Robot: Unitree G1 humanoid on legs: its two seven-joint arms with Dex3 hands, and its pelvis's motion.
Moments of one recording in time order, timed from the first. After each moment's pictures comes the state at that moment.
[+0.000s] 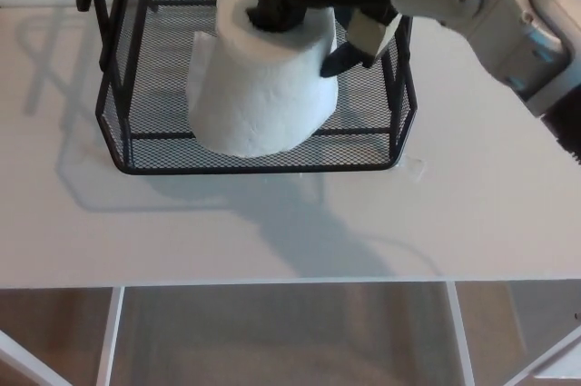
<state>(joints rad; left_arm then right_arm) -0.01 0.60 0.37 1.26 -0.11 -0.10 -0.31 -1.19 -0.40 0.66 0.47 -0.61 -0.14 0.59</state>
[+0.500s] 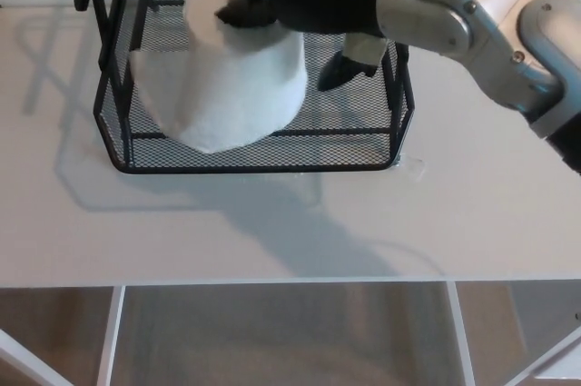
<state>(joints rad) -0.01 0.60 0.38 1.27 -0.11 -0.10 -0.32 -1.17 -0.44 0.69 0.34 -0.78 -0.15 0.56</state>
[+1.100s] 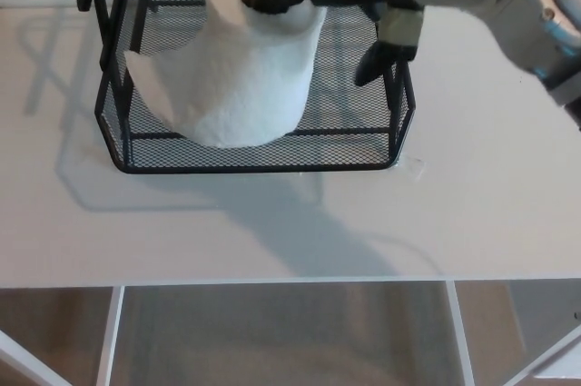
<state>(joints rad) 0.01 0.60 0.37 1.25 -0.11 -0.10 -0.33 -1.23 -0.44 0.61 0.38 -0.70 -0.11 0.81</state>
